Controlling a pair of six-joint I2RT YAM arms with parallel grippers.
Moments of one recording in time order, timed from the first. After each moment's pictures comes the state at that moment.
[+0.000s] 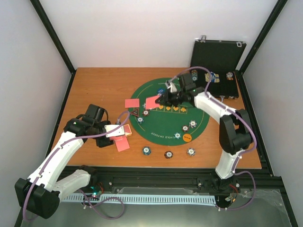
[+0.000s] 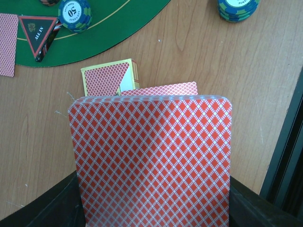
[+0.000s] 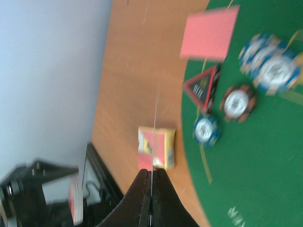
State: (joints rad) left arm -0.34 0.98 0.89 -1.07 0.19 0.97; right arm 0.44 1.76 1.30 -0.35 -0.80 0.63
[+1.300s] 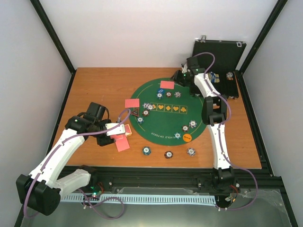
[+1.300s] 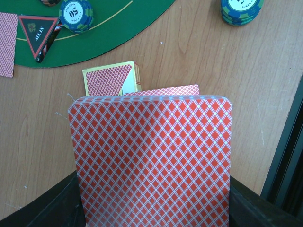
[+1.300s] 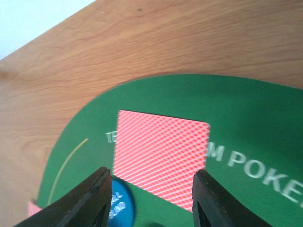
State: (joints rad) left arm -0.34 1.02 0.91 -1.07 0.19 0.96; right arm 0.17 2.66 2.45 -0.68 -0.53 0.51
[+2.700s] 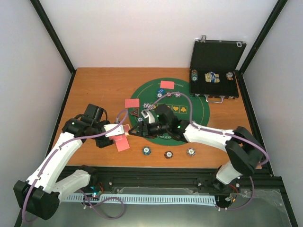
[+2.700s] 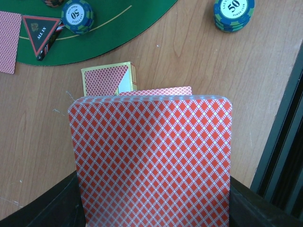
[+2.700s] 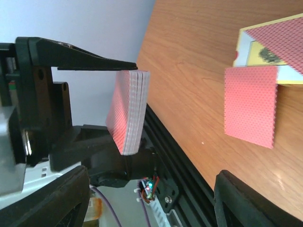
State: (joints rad) left arm -0.34 0.96 0.91 -1.10 0.20 0.92; right arm 0.88 1.52 0.91 0.10 -0.63 0.92
